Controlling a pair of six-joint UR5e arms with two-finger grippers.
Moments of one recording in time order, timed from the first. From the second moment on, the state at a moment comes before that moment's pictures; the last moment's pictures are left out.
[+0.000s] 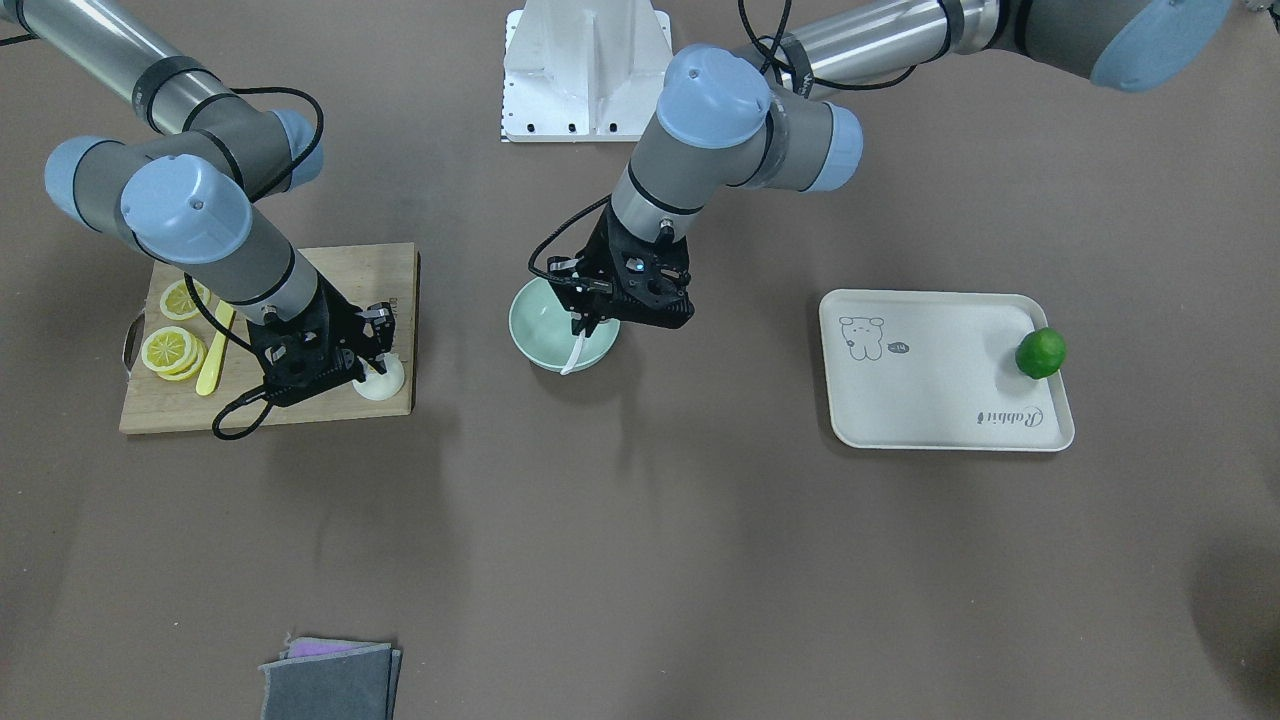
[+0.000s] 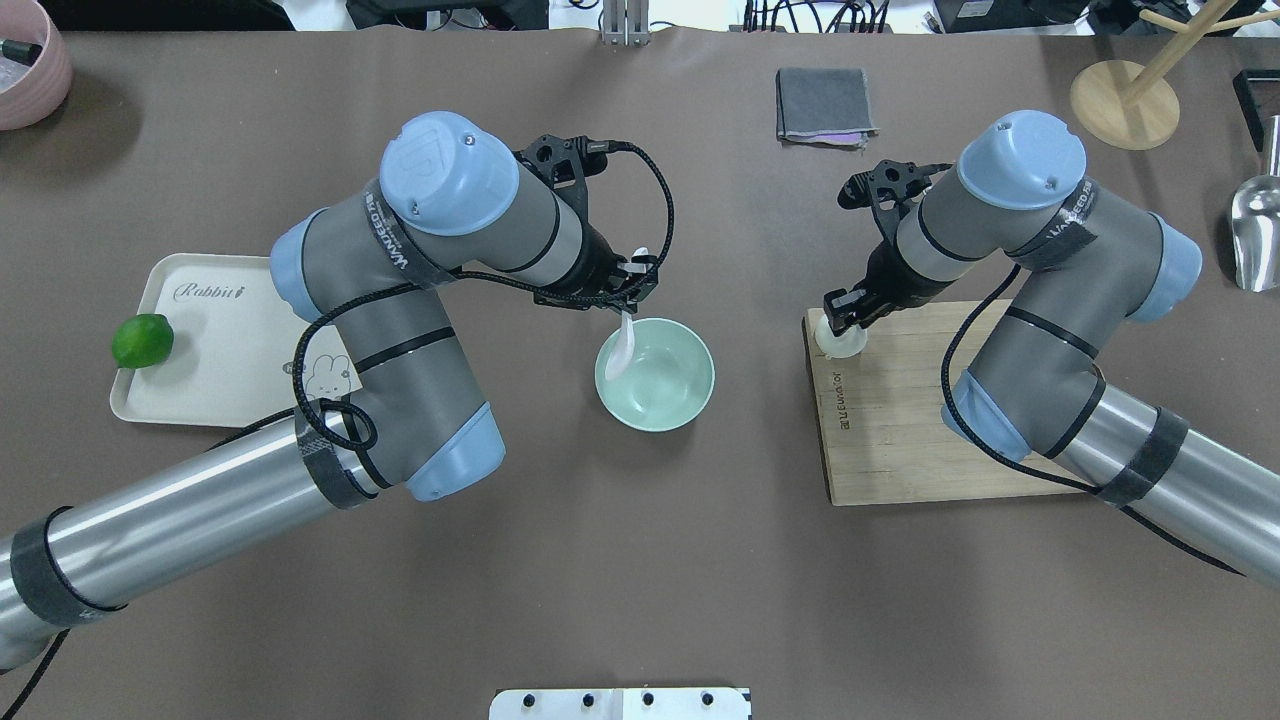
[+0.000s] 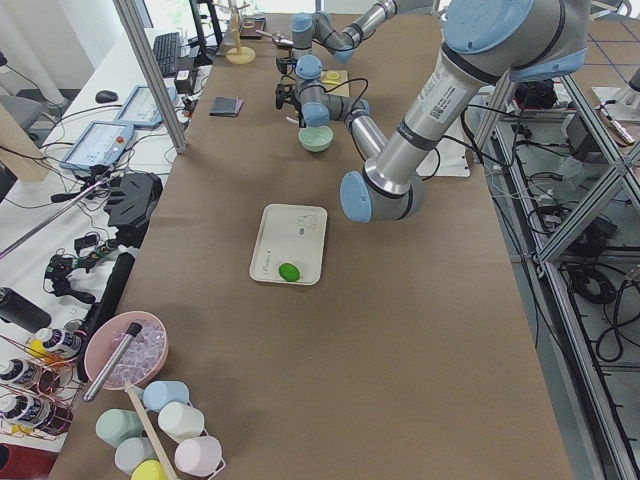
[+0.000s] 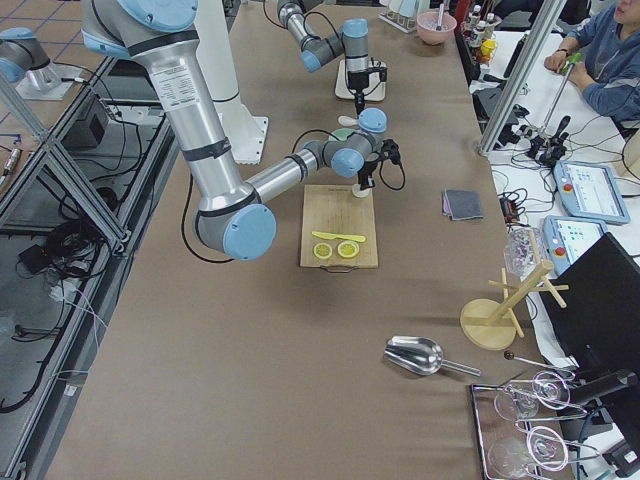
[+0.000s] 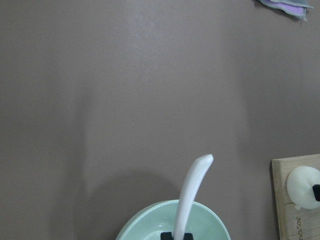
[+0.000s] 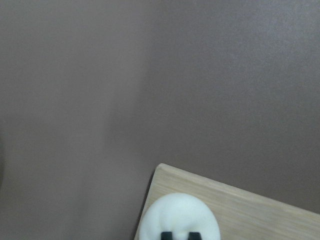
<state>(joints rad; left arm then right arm) -0.58 -2.39 -1.47 -2.01 -1.93 -1.32 0.77 -1.16 1.60 -1.25 2.15 0.71</state>
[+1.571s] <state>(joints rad) -0.63 -2.12 -1.74 -2.05 -1.95 -1.21 0.74 -1.02 1.64 -1.25 2.15 0.91</state>
